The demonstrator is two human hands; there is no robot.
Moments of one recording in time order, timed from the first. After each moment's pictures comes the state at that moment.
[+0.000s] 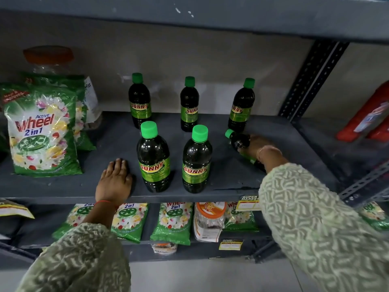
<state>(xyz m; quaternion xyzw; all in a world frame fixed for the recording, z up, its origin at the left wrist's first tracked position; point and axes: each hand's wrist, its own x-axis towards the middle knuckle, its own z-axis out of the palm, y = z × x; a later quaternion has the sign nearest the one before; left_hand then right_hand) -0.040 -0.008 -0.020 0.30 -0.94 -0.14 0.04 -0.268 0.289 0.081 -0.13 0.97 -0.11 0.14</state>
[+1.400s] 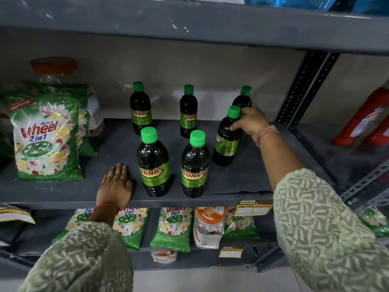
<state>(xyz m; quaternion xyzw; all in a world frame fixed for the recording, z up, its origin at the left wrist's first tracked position) -0.040 -0.006 -0.020 0.30 -0.94 -0.14 0.04 -0.266 0.258 0.141 -0.13 0.88 -0.45 0.05</state>
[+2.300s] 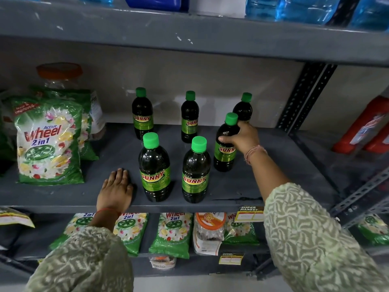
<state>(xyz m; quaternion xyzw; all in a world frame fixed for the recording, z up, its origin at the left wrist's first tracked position) -0.040 -0.005 -0.019 0.31 -0.94 -0.13 0.05 -0.241 0.251 0.124 -0.16 0.87 -0.46 0.01</state>
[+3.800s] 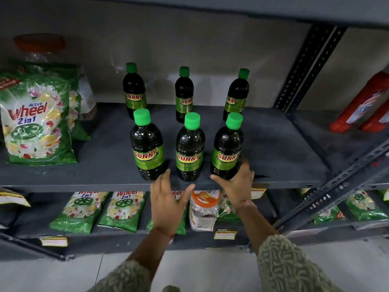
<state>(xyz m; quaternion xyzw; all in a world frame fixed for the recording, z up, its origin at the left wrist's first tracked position) -0.023 0.167 -0.009 0.26 -0.88 -0.32 0.23 -0.142 0.299 -0.008 -0.07 0.88 -0.47 -0.05</state>
